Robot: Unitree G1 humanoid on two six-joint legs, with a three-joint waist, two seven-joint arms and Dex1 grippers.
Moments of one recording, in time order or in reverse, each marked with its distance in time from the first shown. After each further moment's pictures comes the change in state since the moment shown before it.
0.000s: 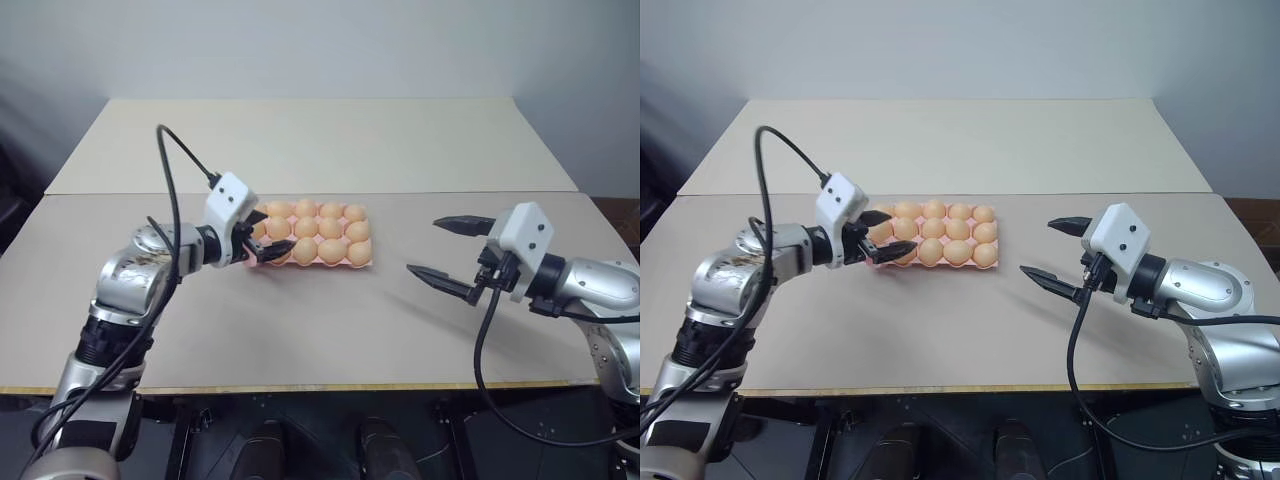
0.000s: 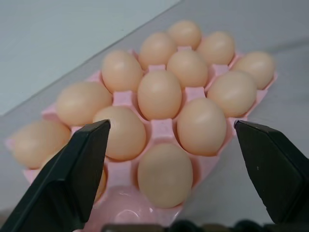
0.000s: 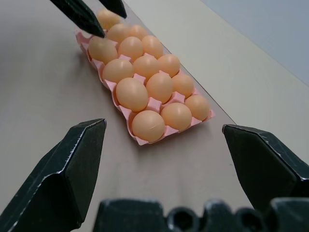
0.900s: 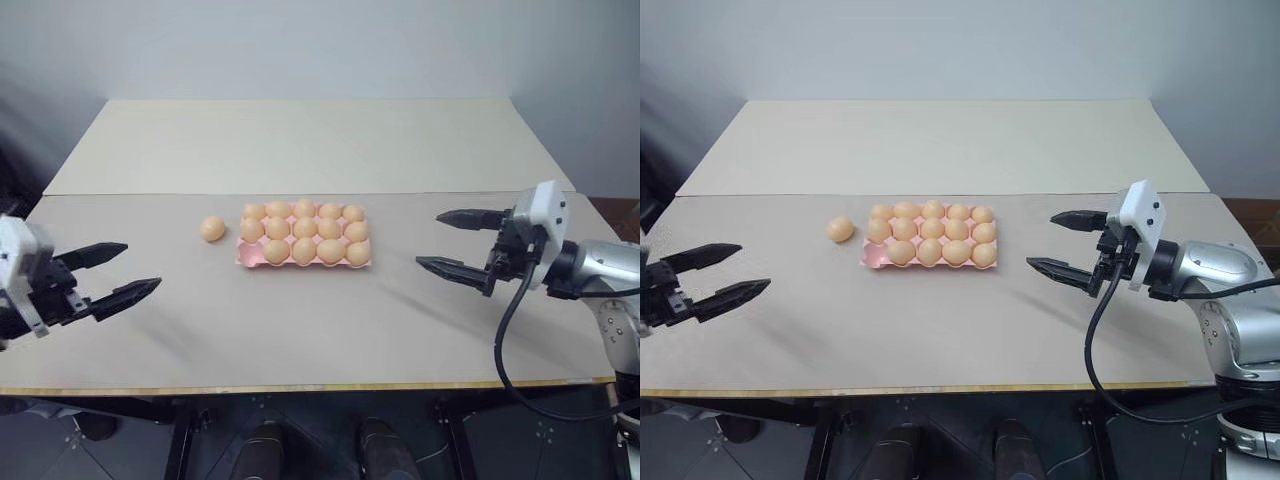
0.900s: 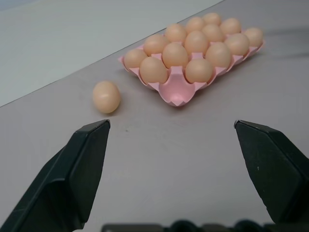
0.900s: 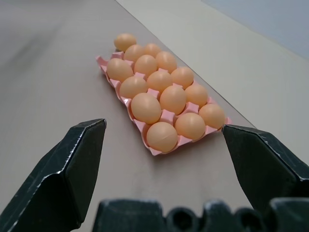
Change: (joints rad) left arm 0.632 0.264 0.672 -0.113 -0.228 -0.151 -0.308; right arm -0.110 -0.021 -0.021 0.169 0.139 0.044 0.155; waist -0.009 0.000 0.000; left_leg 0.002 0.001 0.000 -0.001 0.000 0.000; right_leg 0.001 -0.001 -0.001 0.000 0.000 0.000
